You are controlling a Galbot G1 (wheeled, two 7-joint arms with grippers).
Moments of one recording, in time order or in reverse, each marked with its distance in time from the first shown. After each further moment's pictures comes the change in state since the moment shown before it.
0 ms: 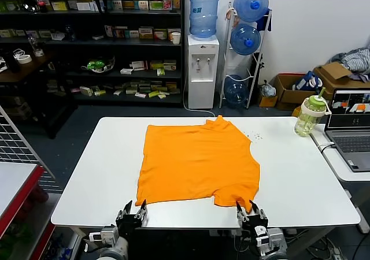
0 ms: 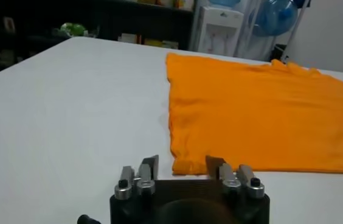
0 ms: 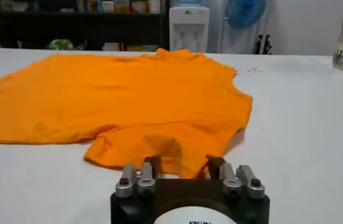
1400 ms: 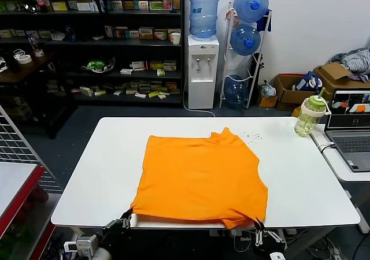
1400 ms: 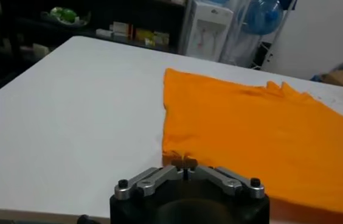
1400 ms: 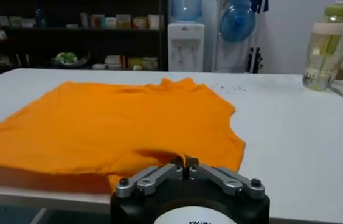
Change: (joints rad) left arm 0.166 0.237 -0.050 -0.319 -0.267 0.073 -0.107; right arm -0.256 -0.082 0.032 0.324 0.081 0.008 0.103
